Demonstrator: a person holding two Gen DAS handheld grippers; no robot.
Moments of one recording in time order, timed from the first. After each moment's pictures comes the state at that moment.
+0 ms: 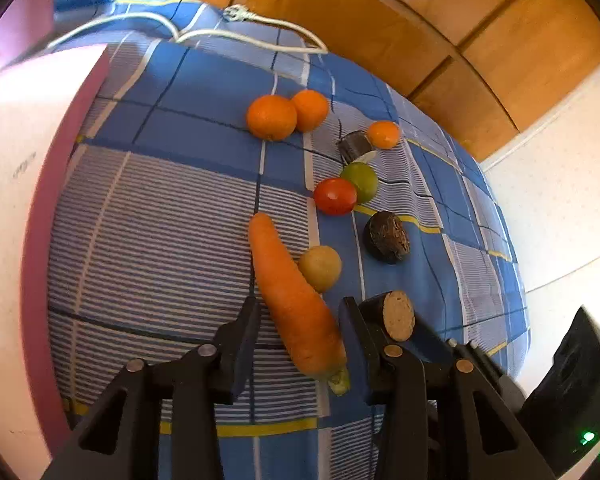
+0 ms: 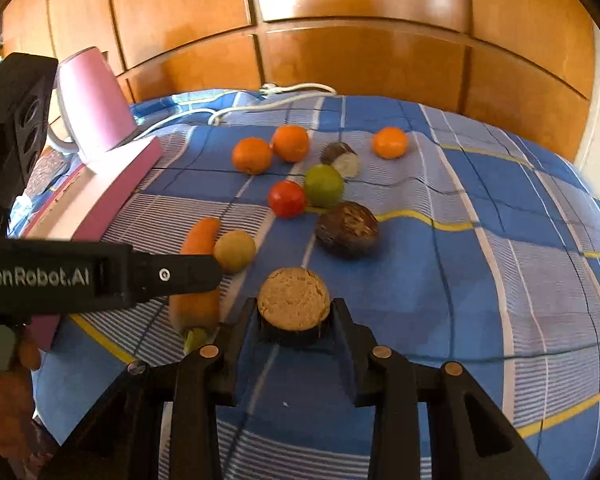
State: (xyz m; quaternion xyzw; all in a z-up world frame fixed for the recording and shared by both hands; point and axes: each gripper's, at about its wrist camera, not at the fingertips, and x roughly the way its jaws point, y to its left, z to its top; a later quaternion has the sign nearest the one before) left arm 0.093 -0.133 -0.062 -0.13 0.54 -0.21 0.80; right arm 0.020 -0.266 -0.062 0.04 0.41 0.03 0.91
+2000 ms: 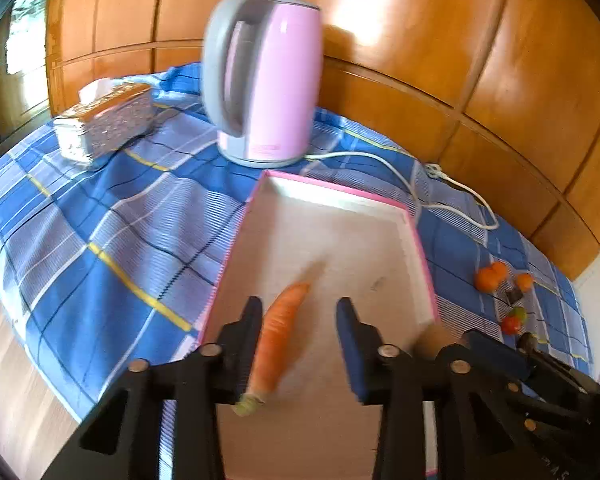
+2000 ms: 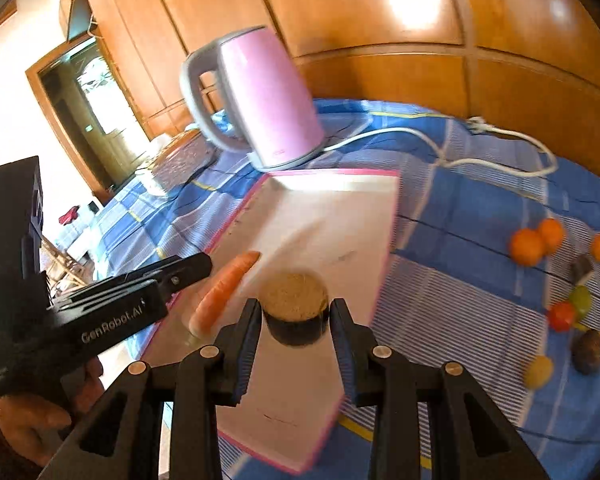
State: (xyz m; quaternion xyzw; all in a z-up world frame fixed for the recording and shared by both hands) left arm 0.058 0.098 0.002 -0.13 0.39 0.02 0.91; right arm 0.072 -0.079 0.003 0.05 0.42 0.26 0.87
